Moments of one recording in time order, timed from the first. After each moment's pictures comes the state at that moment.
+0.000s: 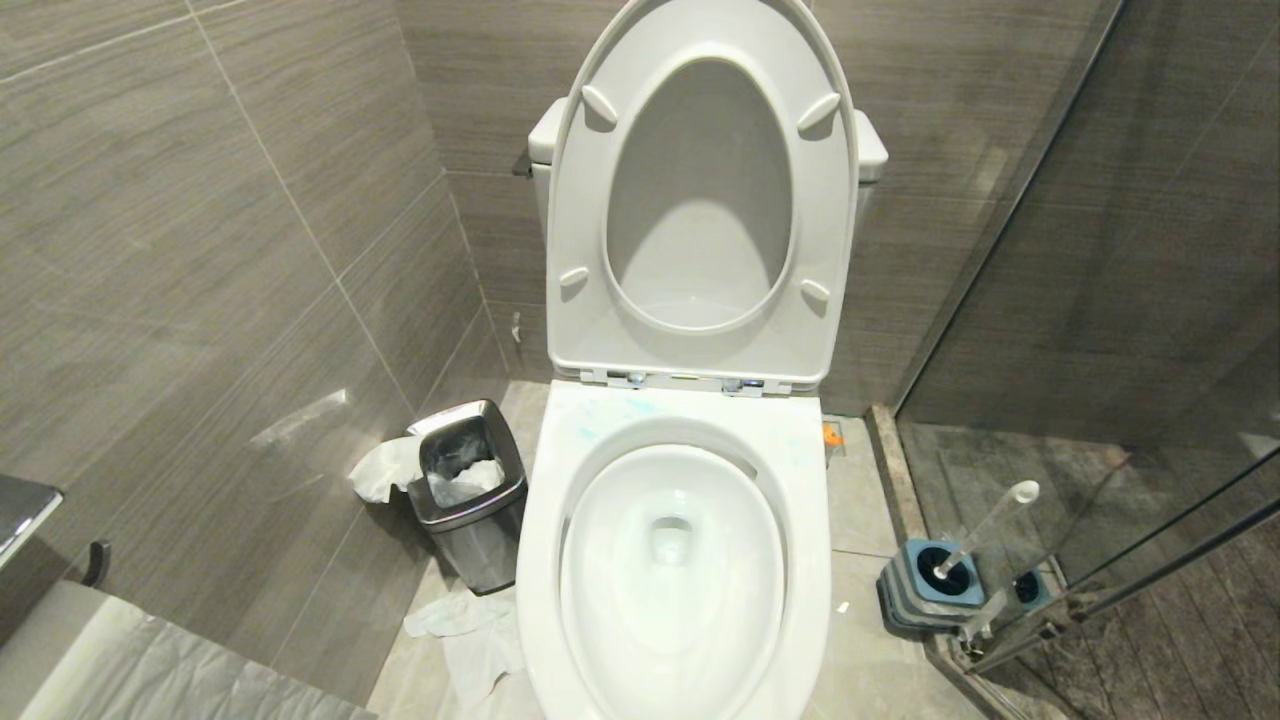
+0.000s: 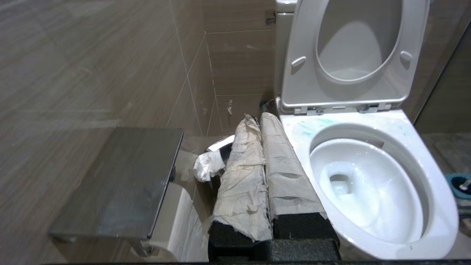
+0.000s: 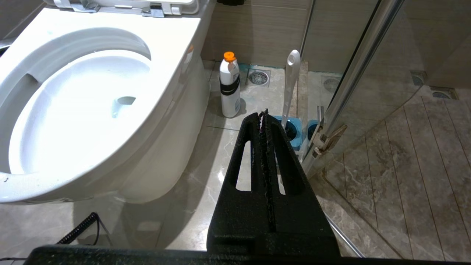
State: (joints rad) left arm 0.01 0.12 -0.67 0.29 -0.09 0.06; right arm 0.00 0.00 0.00 0.00 -0.01 0.05
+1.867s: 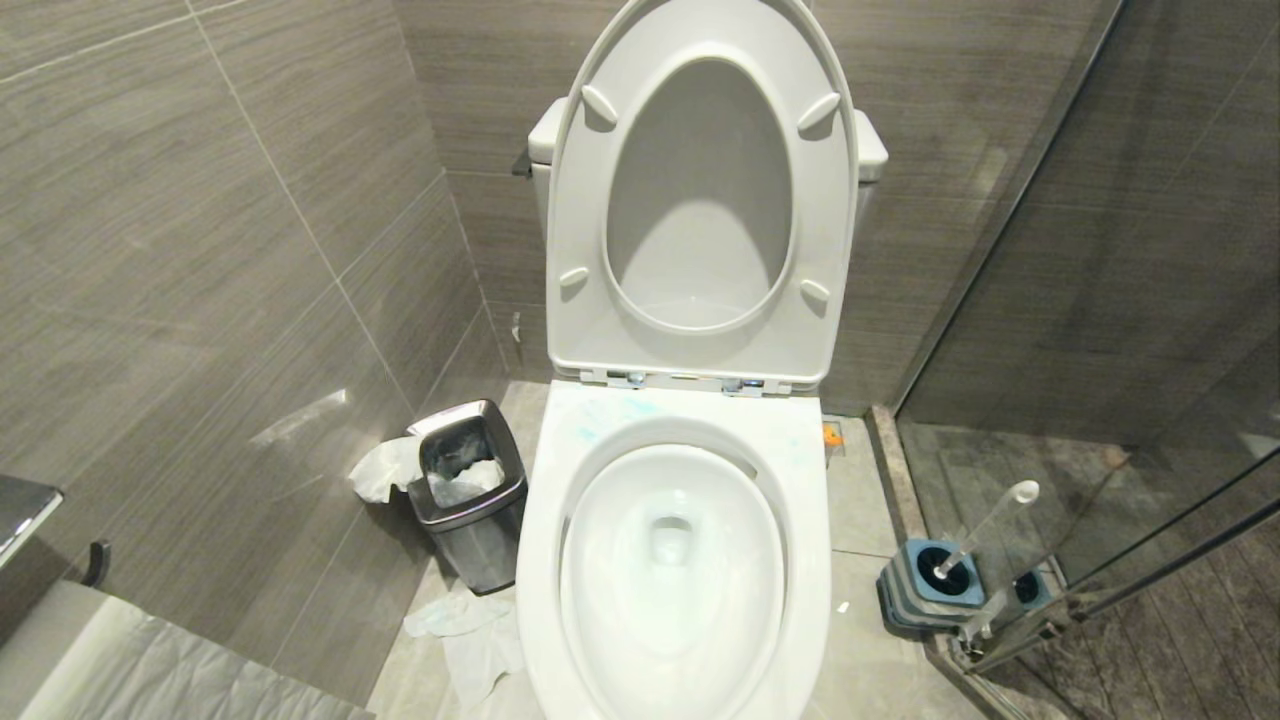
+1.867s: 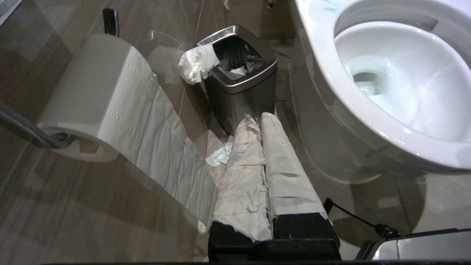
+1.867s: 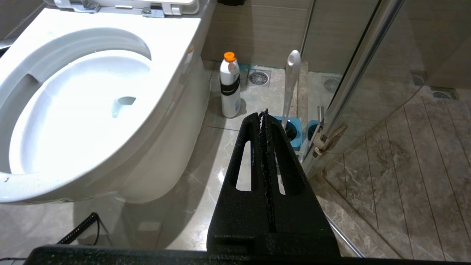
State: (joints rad) left arm -0.01 0.02 0.00 0.03 -0.05 0.09; right arm 0.00 0.00 0.00 0.00 -0.01 0.05
